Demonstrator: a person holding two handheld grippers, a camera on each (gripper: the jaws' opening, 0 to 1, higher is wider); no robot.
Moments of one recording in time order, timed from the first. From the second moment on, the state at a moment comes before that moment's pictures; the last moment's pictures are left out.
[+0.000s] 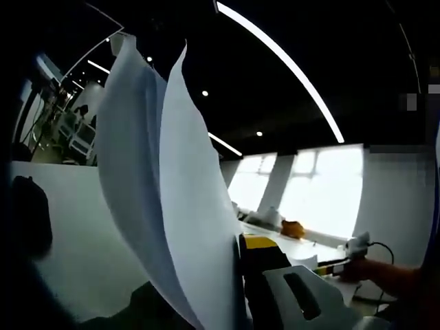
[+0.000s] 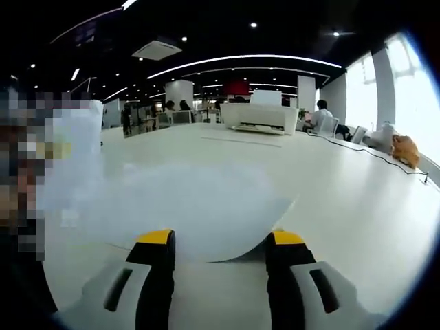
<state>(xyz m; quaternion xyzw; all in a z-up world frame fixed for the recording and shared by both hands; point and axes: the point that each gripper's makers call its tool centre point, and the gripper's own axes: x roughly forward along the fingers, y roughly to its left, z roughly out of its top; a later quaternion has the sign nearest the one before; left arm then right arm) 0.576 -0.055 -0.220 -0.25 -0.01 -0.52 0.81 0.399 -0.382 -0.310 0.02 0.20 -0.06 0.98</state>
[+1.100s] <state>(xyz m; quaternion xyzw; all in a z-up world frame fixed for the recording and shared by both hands) 0.576 -0.053 -0.219 -0.26 -0.01 -0.52 0.81 0.418 -0.436 -0.315 0.07 0.19 -0.10 0.97</state>
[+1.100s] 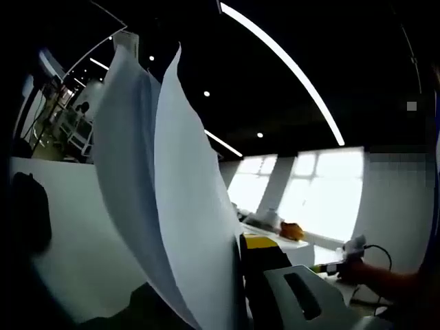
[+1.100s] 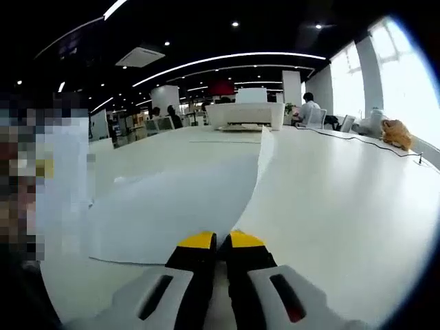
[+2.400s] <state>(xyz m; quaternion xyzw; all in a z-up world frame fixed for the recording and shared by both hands) 0.573 -0.059 -0.224 -0.24 0.00 -0.53 0.81 0.392 -0.424 -0.228 0.15 0.03 -0.07 0.99</state>
